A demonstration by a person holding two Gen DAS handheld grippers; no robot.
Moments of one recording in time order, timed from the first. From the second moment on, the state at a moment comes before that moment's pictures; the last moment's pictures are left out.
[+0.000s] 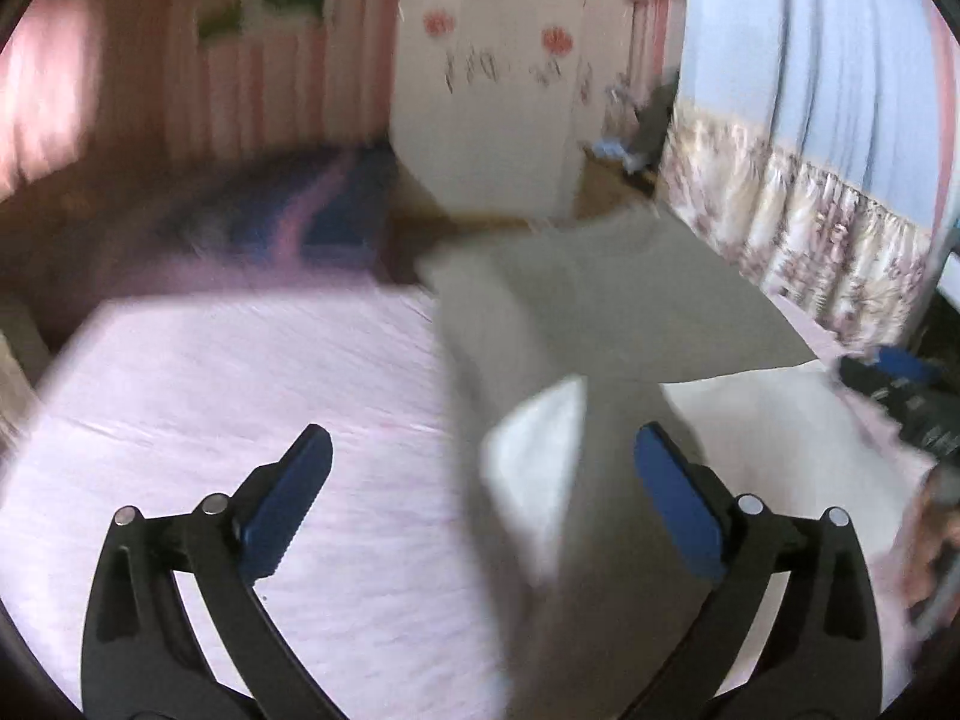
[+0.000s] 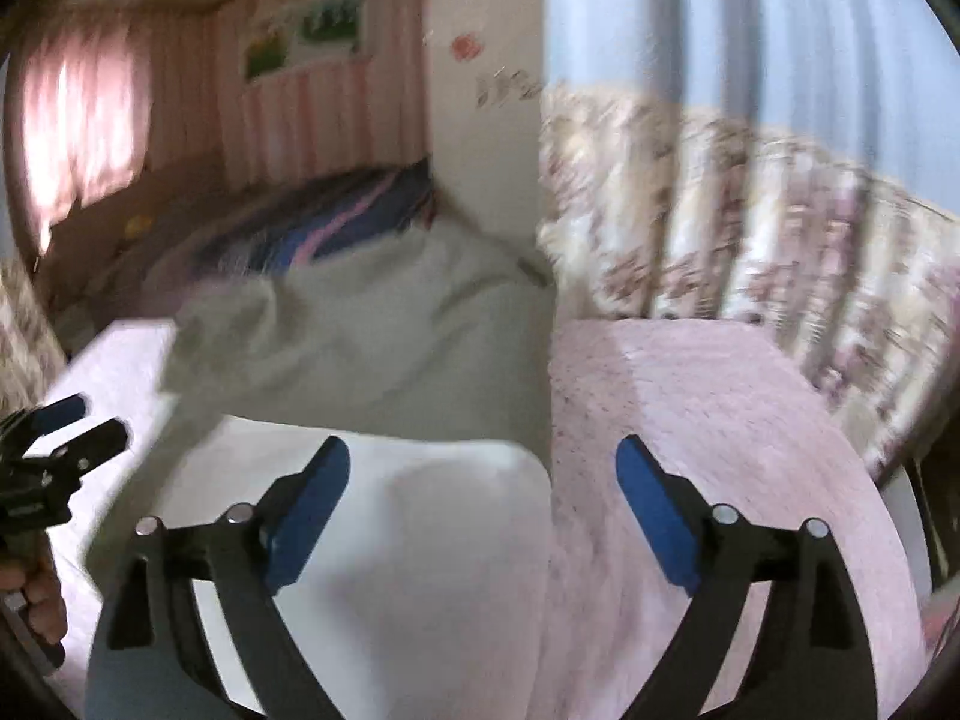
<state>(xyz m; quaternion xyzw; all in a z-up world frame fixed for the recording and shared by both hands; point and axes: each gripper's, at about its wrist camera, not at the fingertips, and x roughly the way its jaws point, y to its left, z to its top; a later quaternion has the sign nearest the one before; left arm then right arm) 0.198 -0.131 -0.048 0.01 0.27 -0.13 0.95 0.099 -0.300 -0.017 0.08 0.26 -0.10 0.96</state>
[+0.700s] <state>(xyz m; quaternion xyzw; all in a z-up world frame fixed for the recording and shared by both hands) 0.068 -0.060 -0.027 0.00 0.10 -0.04 0.99 -0.020 -0.208 -0.030 0.05 0.16 -0.07 0.98</state>
